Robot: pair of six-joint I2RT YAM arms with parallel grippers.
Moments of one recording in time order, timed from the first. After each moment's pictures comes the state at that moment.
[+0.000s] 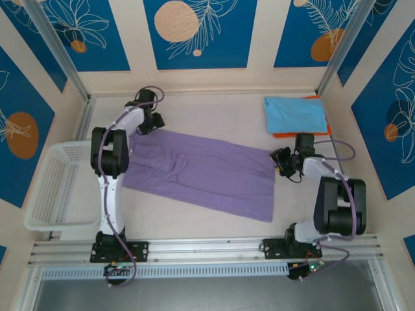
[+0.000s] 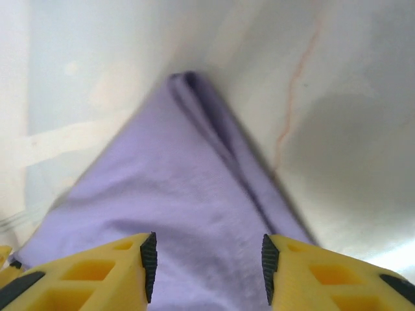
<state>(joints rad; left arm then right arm) -0.16 2.32 1.89 -0.71 -0.03 -0.54 -0.10 1.41 0.71 -0.32 -0.33 0.94</state>
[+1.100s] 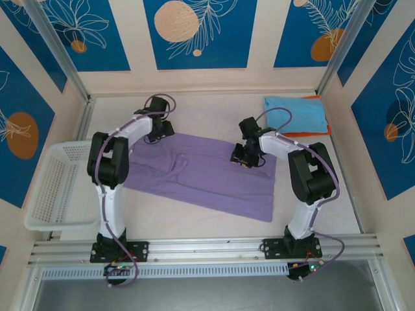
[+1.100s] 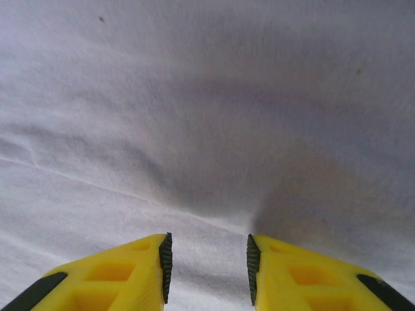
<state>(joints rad) -0.28 2.13 1.61 -0.63 -0.09 -0.60 0.36 1.82 1.16 -0.65 -0.20 0.65</state>
